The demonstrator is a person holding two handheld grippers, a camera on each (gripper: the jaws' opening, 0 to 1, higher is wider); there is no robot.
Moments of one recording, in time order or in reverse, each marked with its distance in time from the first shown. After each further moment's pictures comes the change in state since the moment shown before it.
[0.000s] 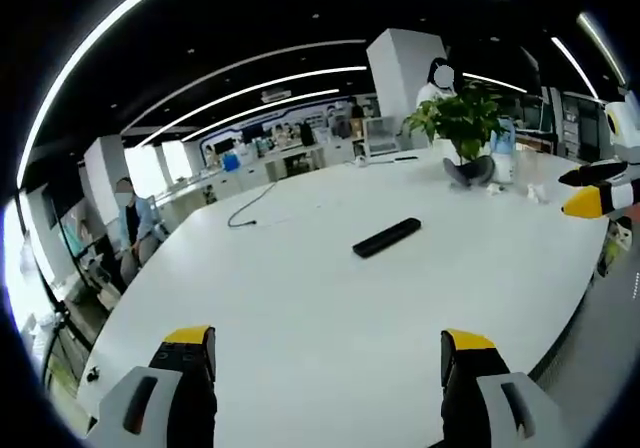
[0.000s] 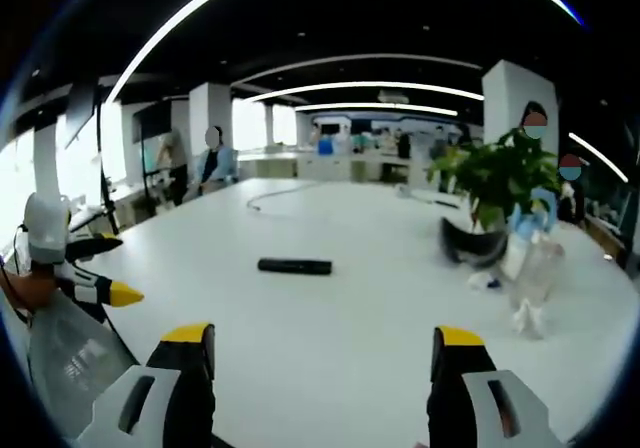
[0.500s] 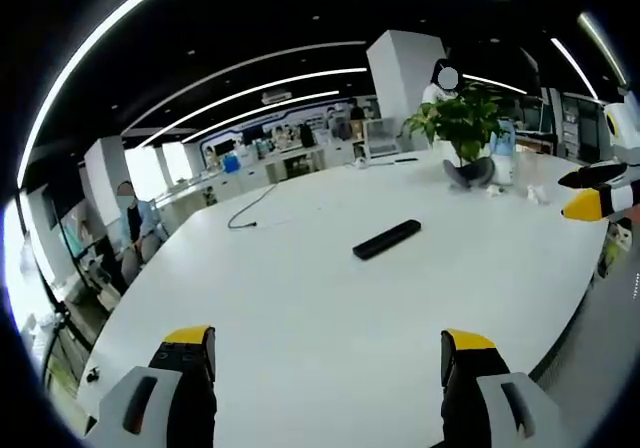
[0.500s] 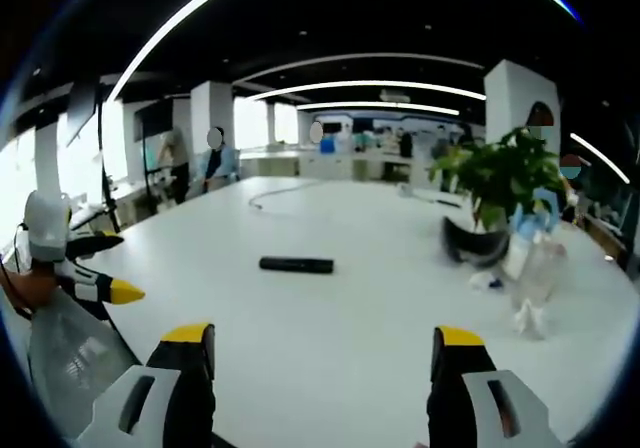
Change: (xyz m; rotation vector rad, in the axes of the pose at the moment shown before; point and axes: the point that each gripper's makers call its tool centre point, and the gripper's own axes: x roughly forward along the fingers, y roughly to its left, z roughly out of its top) left arm 0.000 0.001 0.001 -0.001 -0.007 0.001; right arm 0.001 0.002 -0.001 -0.004 0.006 0.006
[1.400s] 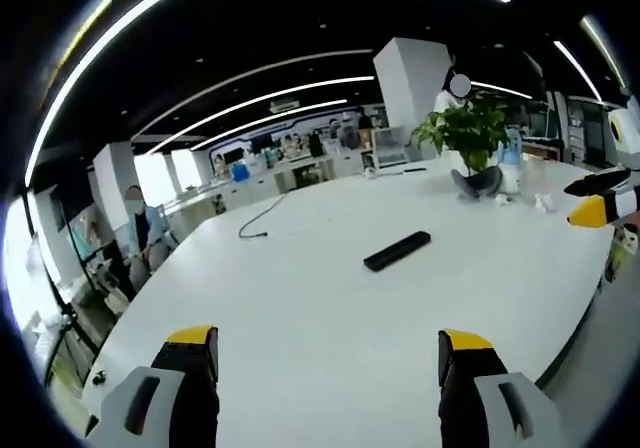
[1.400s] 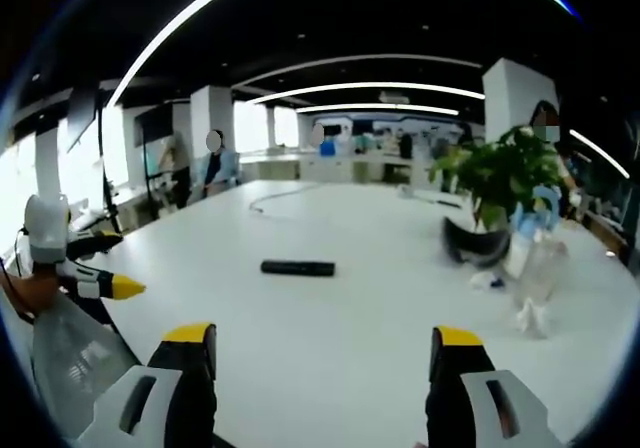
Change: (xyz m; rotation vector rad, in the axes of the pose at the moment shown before) left arm -0.006 0.010 0.012 -0.002 -0.054 0.046; right arm -0.001 -0.001 0.002 0.017 -0.013 0.009
